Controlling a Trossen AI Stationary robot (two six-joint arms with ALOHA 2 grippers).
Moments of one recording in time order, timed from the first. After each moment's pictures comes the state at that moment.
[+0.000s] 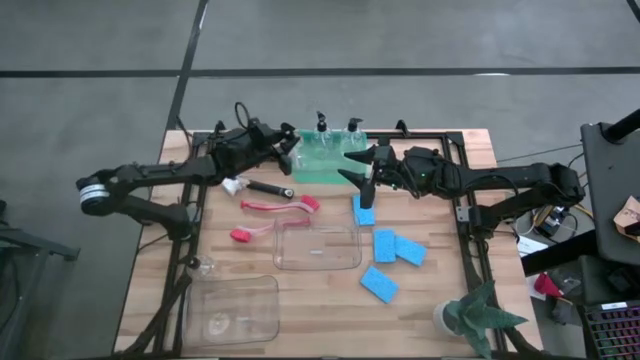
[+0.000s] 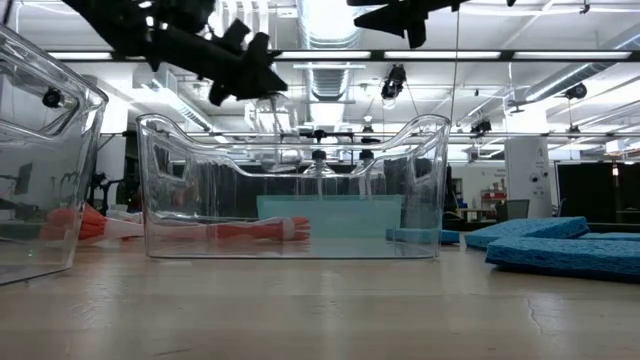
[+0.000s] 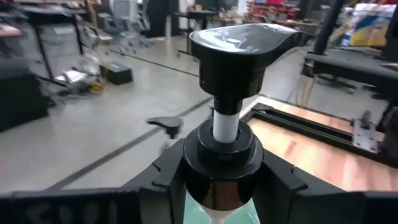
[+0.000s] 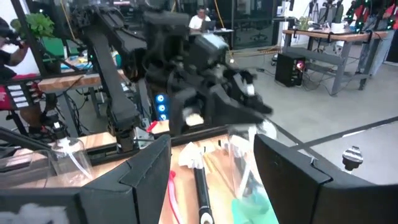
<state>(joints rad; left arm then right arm) 0.43 1.23 0.74 0.41 -0.18 -0.08 -0.09 1.25 0.94 0.23 0.22 0.11</state>
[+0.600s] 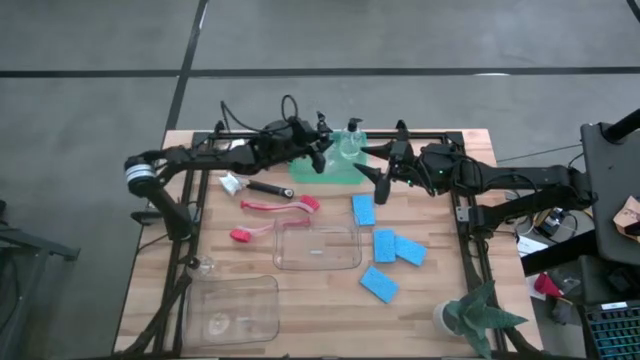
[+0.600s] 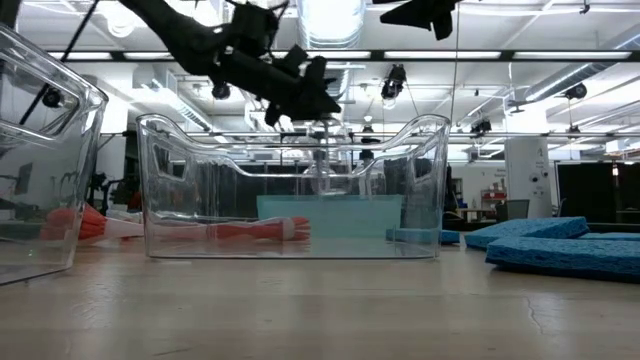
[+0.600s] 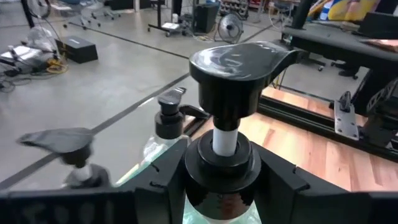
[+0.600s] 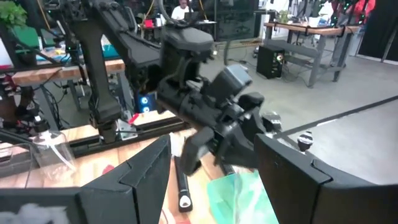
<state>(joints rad) 0.42 1.62 1.04 0.41 -0.07 -0.11 -0.09 1.11 0.94 0.04 0.29 0.11</state>
